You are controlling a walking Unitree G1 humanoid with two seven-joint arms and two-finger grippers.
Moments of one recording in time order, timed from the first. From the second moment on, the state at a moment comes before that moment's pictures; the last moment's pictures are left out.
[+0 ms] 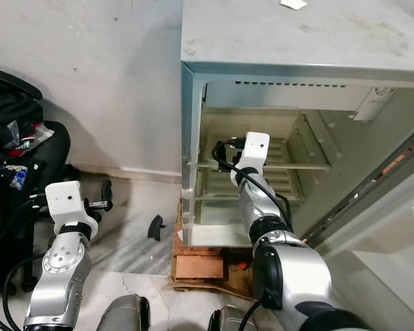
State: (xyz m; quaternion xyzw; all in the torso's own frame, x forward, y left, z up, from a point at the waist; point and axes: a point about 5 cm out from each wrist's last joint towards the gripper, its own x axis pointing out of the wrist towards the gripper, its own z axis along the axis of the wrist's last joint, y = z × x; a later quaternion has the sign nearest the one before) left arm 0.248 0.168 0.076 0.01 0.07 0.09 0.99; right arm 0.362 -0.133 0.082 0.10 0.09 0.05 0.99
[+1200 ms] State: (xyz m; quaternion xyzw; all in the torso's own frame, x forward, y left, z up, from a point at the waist) left arm 0.261 0.155 0.066 0.02 0.08 0.04 1.00; right arm 0.328 -0.146 0.075 0.05 0.01 0.05 1.00
